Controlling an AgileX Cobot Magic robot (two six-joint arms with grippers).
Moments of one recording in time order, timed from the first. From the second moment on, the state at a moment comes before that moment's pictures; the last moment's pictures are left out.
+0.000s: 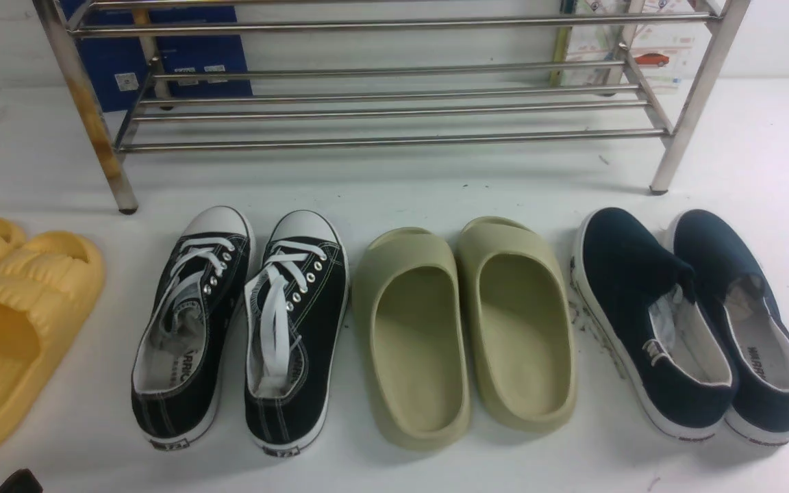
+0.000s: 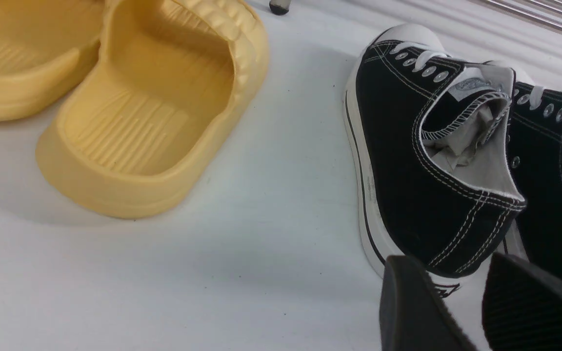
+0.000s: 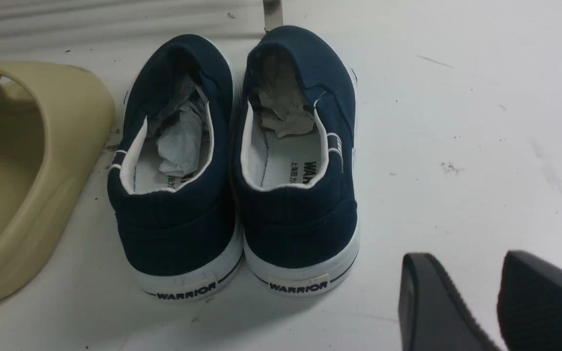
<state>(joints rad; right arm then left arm) -0.01 -0.01 0.02 -0.08 0.38 0.22 0.03 -0.01 0.03 -0.10 0.37 -0.24</state>
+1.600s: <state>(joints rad) -0.01 -0.01 0.02 -0.08 0.38 0.22 0.03 -0.01 0.03 -0.81 0.25 -0.69</state>
